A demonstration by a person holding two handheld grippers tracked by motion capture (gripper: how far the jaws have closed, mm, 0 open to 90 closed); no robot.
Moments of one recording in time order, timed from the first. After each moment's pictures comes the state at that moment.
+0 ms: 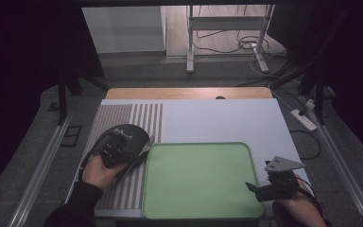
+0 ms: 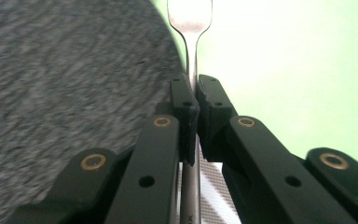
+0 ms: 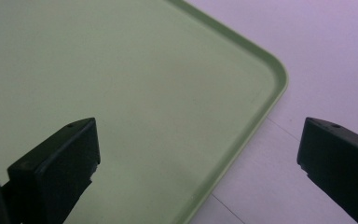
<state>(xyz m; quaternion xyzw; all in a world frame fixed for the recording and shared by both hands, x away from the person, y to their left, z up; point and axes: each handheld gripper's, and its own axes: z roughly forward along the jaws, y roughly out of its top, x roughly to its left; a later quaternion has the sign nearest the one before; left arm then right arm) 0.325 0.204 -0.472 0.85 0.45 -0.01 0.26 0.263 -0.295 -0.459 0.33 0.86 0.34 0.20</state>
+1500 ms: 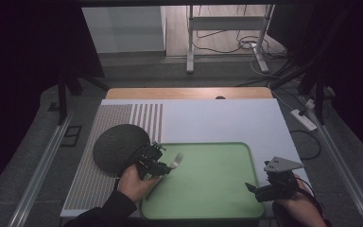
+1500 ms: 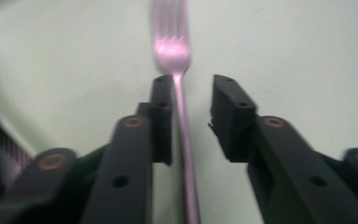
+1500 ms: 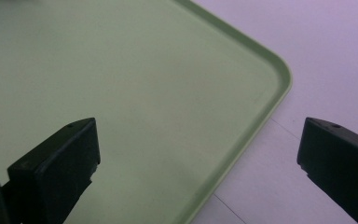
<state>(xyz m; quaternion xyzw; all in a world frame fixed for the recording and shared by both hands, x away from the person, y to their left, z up) 0.312 0.103 -0.490 0.87 0.43 -0.02 0.26 0.263 -0.294 -0.460 0.32 0.86 0.33 0.20</state>
